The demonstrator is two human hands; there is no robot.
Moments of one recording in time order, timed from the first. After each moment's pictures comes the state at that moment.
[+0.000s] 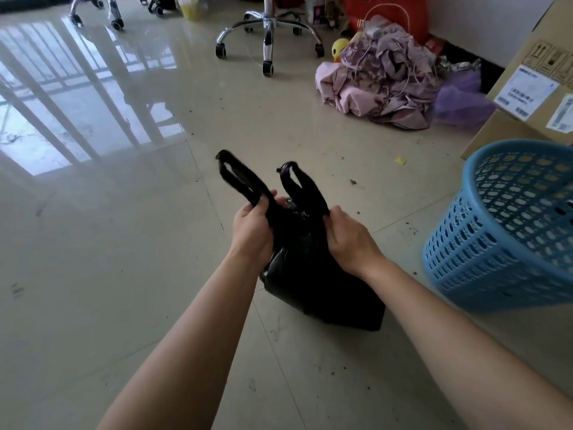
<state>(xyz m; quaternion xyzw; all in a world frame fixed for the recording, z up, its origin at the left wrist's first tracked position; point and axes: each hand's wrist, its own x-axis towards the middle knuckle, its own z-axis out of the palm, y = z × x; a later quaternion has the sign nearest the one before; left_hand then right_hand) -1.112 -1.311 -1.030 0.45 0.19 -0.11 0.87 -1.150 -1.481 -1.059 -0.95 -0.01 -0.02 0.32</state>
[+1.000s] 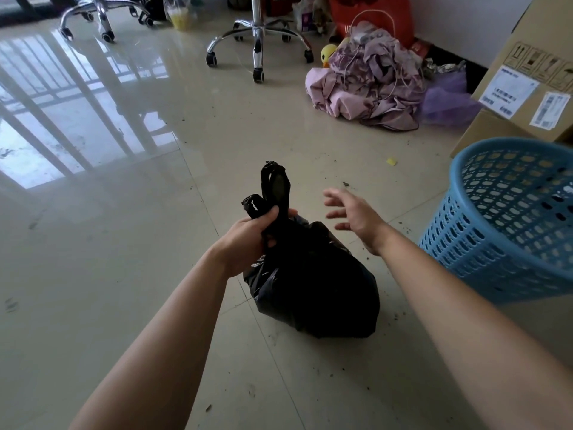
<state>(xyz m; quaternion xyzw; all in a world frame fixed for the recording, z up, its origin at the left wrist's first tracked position) -1.110 -1.280 -1.029 0.61 0.00 -0.35 0.71 -1.127 -1.502 -1.021 -0.77 0.13 0.09 0.61</state>
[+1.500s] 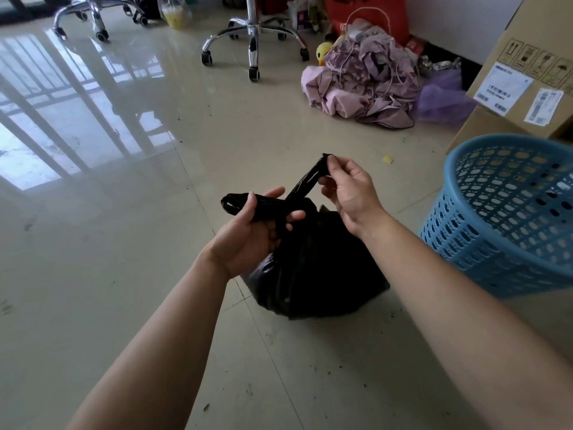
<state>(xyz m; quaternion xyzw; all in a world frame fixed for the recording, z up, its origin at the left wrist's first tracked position) -1.113 -1.282 -1.032 0.41 -0.01 -0.39 0.82 -1.108 -1.483 -0.997 -0.58 0.17 -0.08 0.80</state>
